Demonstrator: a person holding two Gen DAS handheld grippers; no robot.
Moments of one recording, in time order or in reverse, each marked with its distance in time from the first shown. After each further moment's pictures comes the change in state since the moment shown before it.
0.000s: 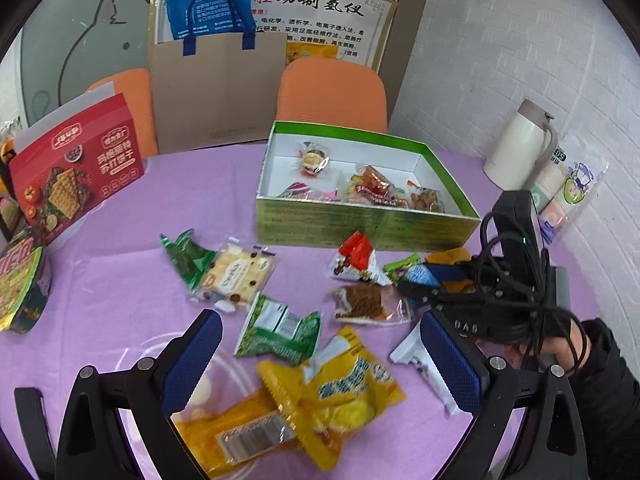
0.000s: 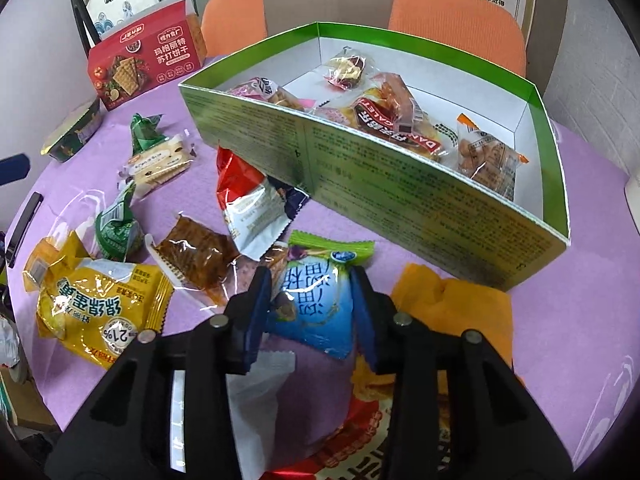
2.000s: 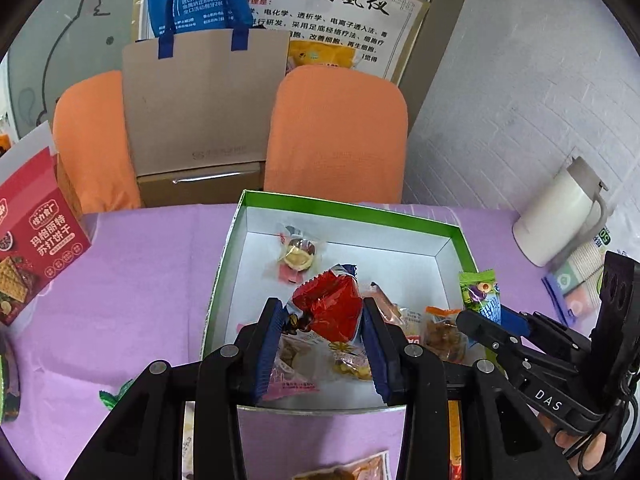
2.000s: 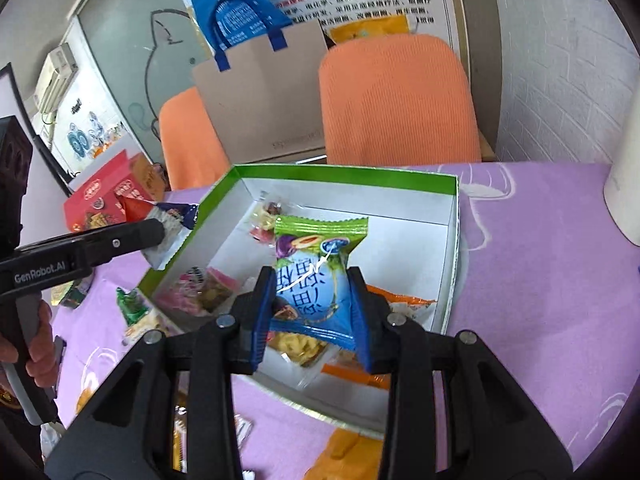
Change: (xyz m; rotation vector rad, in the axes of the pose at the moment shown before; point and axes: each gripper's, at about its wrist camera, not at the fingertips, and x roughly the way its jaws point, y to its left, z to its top) left arm 0.109 -0.010 0.147 -0.078 0.031 0.019; right arm -0.036 -0.081 0.091 0.271 -0.200 0.026
